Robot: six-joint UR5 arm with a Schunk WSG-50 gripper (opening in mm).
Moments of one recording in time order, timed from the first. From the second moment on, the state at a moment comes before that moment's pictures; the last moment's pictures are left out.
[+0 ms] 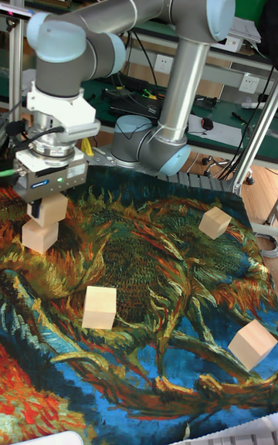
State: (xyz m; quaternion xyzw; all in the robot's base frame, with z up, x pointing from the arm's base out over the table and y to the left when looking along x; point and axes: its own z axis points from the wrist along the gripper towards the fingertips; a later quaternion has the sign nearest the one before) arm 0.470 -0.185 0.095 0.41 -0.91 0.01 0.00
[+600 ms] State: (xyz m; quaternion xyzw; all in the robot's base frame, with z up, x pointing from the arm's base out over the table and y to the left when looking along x) arm 0.463 -0.180 0.078 0.43 -0.90 -0.01 0.00
